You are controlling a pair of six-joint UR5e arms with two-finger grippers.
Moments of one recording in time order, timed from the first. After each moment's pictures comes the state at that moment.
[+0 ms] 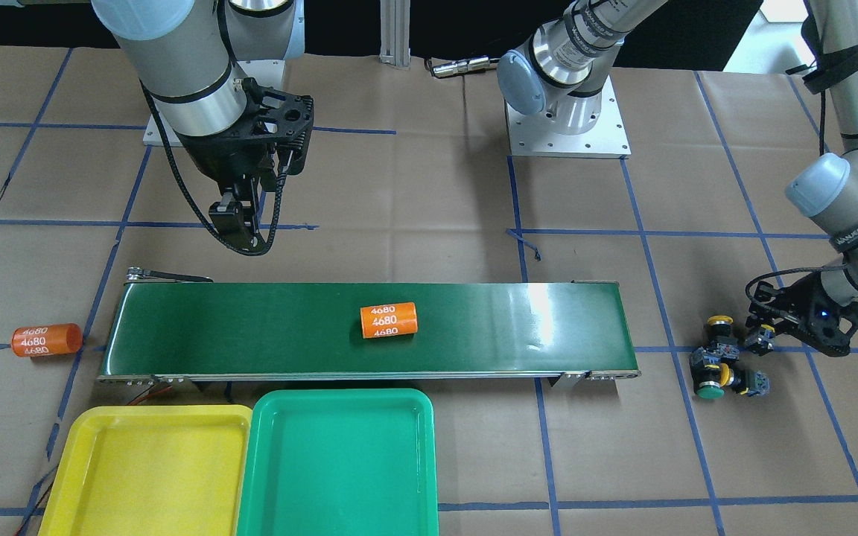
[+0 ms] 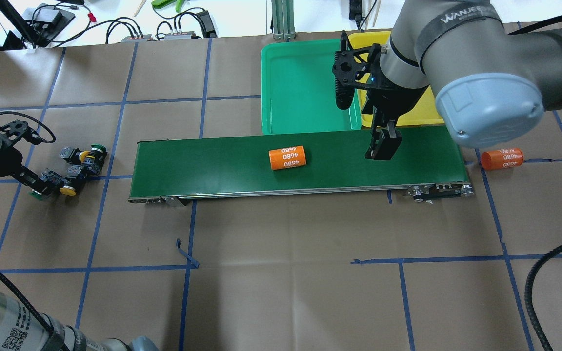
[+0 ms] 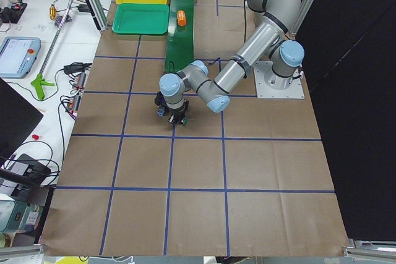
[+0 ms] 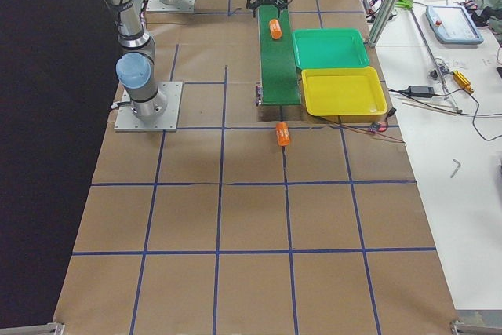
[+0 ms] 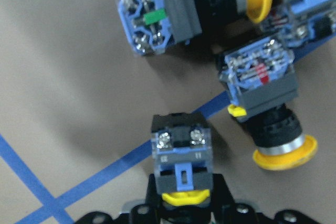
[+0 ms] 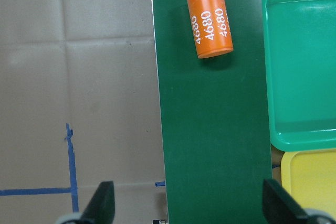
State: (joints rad) left arm -0.90 -2.02 -1.79 -0.98 1.59 1.25; right arm 1.70 -1.54 1.70 -1.78 -1.46 -1.39
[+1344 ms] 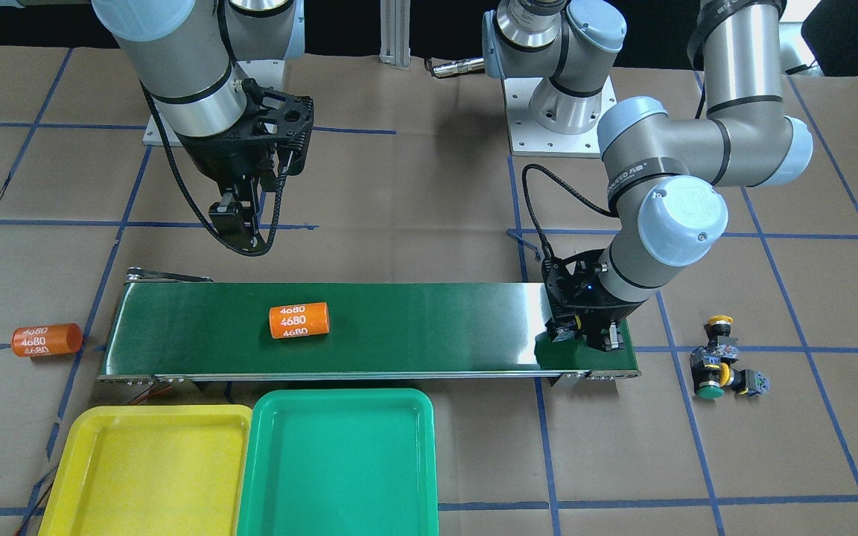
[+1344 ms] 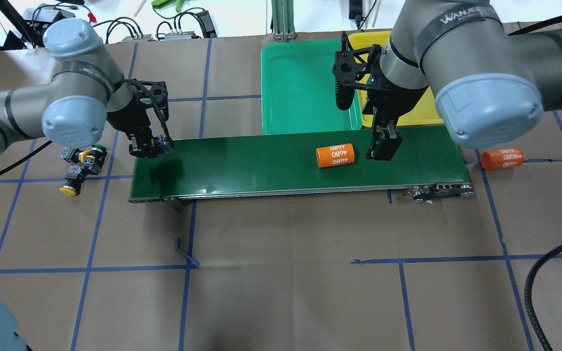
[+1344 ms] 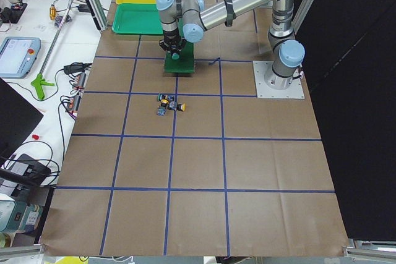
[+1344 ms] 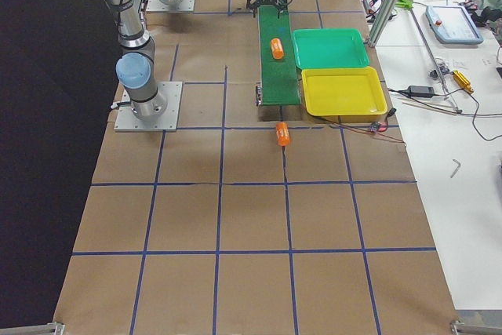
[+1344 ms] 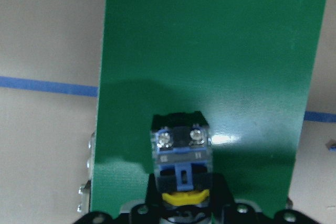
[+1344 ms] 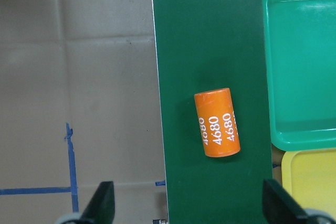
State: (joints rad) left arm -1.51 -1.88 -1.79 -1.13 1.58 1.51; right arm 1.70 -1.54 1.70 -1.78 -1.46 -1.39
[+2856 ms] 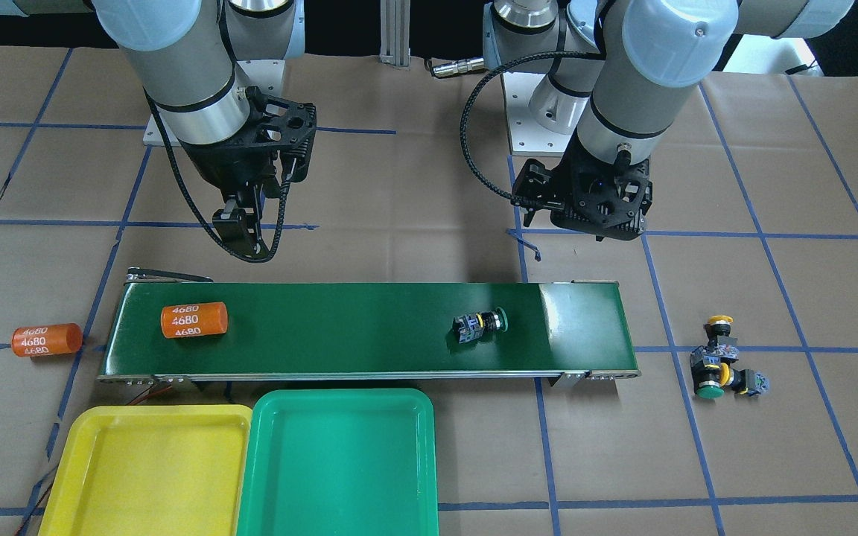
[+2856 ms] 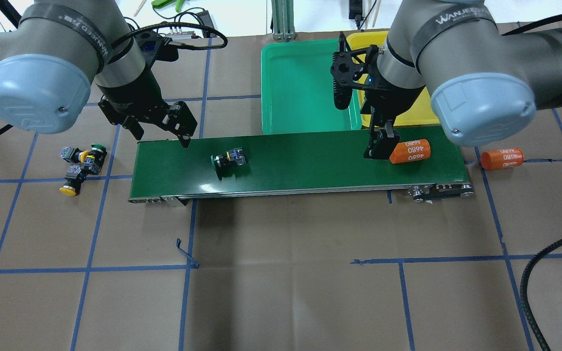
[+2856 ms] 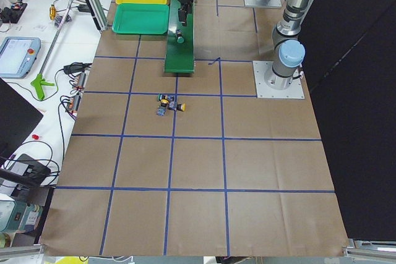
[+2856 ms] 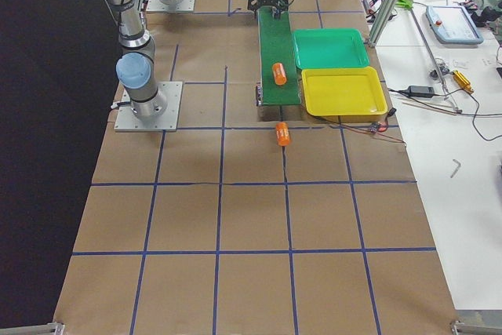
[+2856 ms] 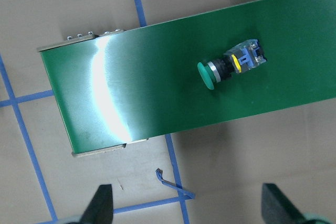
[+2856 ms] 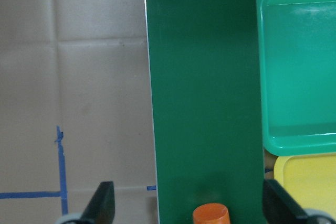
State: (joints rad) left arm -1.62 -1.63 -1.63 -1.51 1.57 0.13; right arm 1.70 -1.51 1.70 -1.82 -1.46 -1.39
